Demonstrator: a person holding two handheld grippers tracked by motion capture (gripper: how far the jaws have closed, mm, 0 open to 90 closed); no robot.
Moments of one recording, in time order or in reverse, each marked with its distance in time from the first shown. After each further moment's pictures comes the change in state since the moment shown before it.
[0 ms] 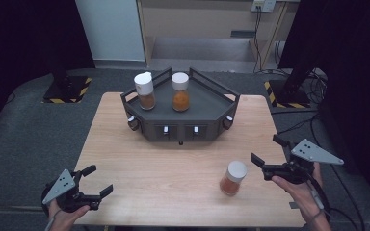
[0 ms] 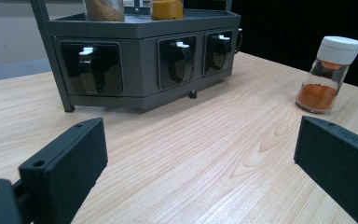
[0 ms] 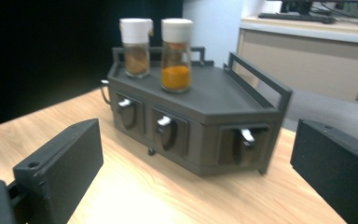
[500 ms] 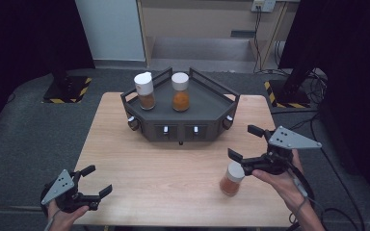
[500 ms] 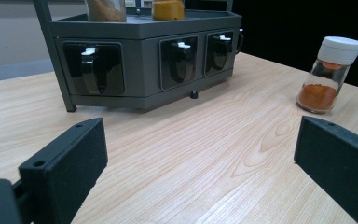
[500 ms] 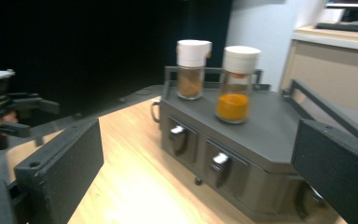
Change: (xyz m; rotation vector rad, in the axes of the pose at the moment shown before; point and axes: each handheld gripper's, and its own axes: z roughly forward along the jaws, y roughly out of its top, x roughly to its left) left arm 0.000 0.000 -0.002 -0.001 0.001 0.001; right arm 0.014 0.042 0.036 -0.017 0.169 -0.038
